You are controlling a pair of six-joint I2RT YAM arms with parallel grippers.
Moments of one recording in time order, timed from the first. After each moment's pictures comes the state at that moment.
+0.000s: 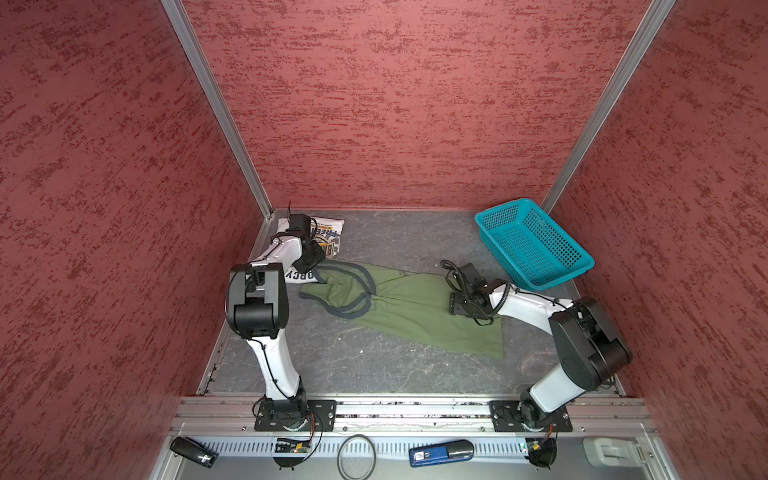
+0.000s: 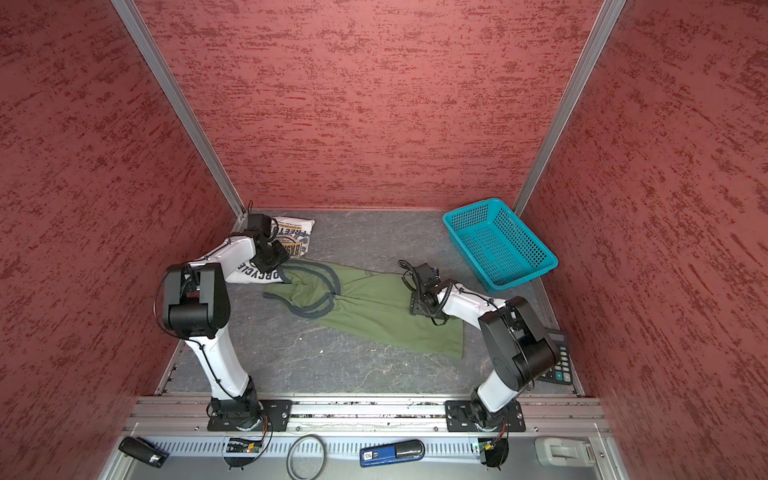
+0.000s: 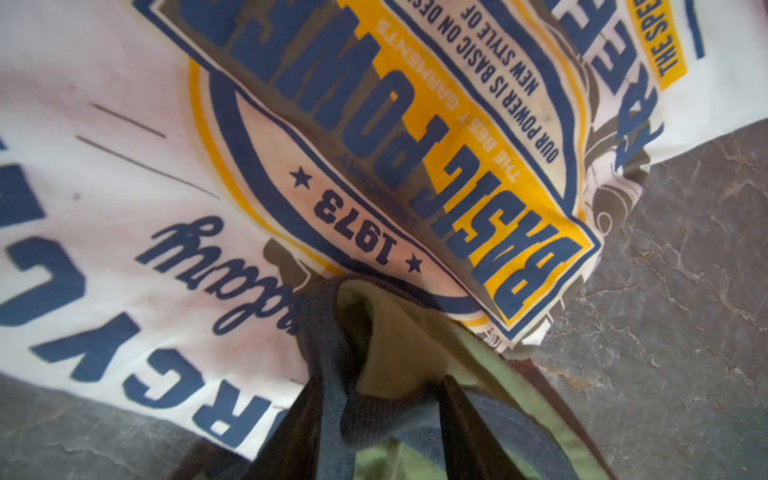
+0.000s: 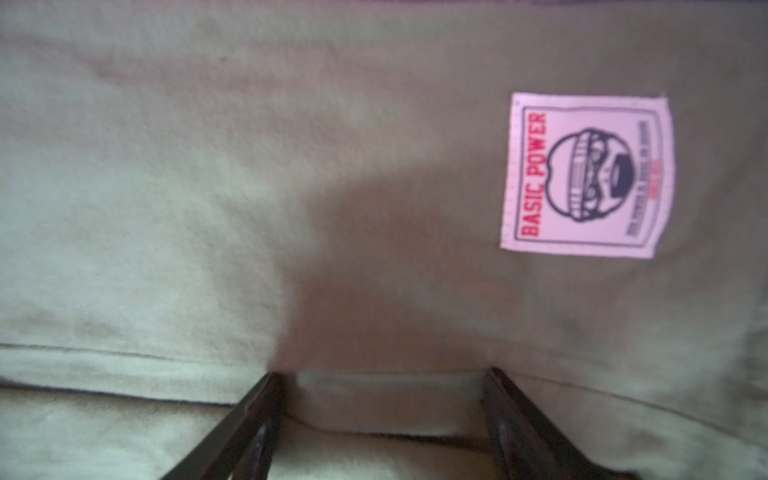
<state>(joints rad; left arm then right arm) 0.06 1.95 1.41 -0.62 0.00 -0.67 0.47 1.61 0.85 -0.48 0.12 0.62</state>
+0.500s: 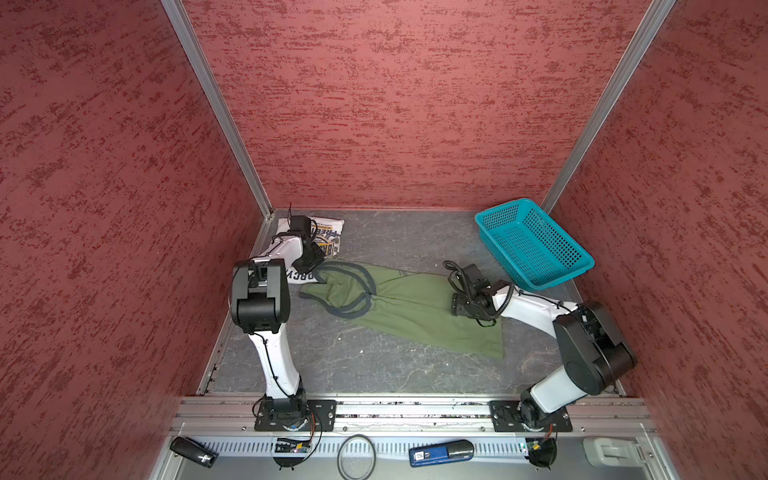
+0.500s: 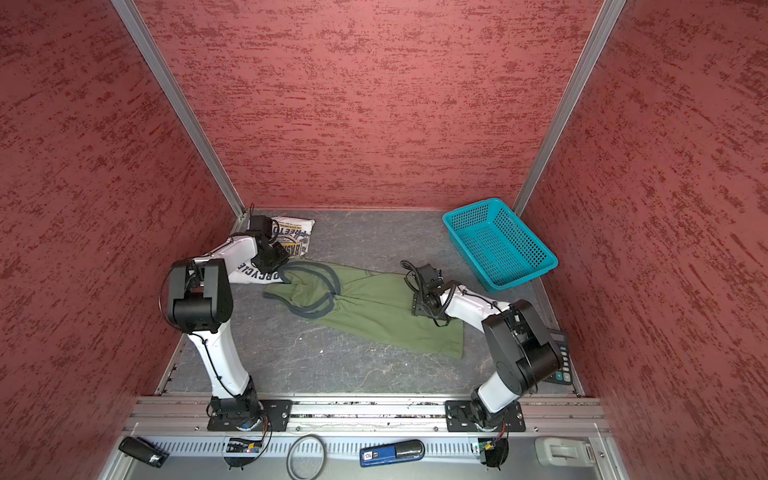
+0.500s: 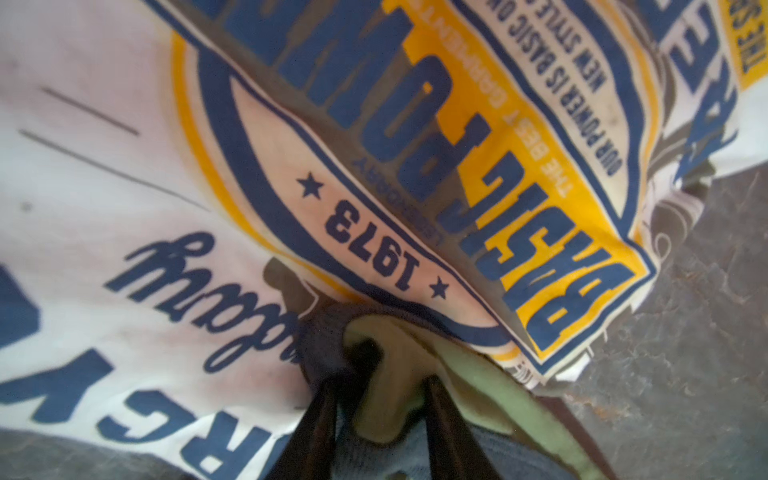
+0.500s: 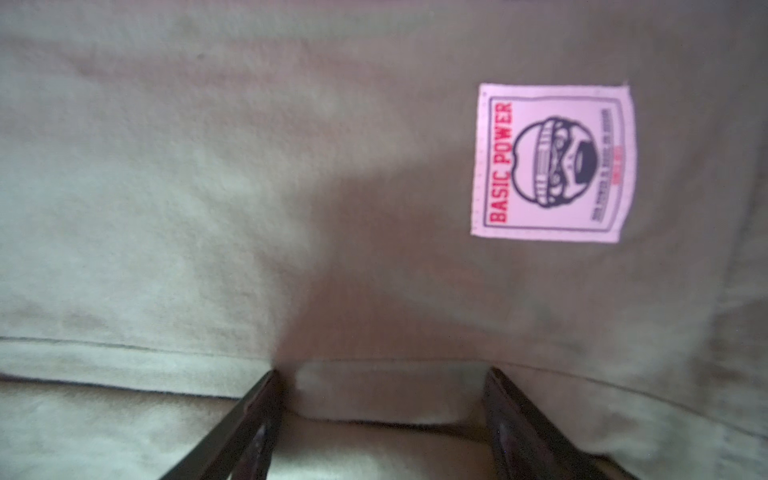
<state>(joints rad) 0.07 2.00 1.43 -0.63 0.01 -0.70 0.46 1.59 0.84 -0.48 0.12 0.62</state>
